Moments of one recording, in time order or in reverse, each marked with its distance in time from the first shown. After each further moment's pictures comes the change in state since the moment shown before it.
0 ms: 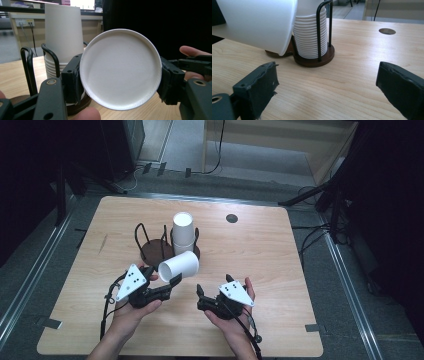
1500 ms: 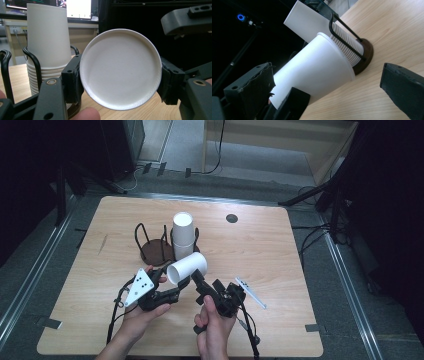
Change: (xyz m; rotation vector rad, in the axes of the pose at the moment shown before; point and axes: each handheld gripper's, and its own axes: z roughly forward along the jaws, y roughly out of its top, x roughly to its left) left arm -0.015 -0.013 0.014 -0.073 -0.028 0.005; right arm 0.022 0.032 -0.013 -0.061 0.113 0.842
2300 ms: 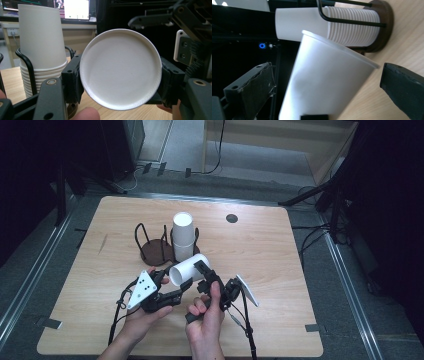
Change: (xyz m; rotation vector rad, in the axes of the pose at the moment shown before) left arm -0.007 -0.002 0.002 -0.001 -0.014 0.023; right arm -0.016 0.000 0.027 0.085 0.106 0.545
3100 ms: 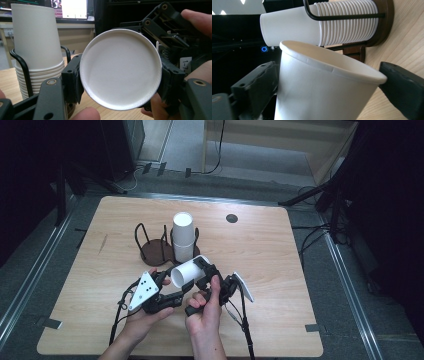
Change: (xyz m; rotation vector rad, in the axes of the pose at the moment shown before) left arm -0.003 0.000 0.001 0.006 -0.015 0.009; right arm -0.011 0.009 0.019 0.049 -0.004 0.138
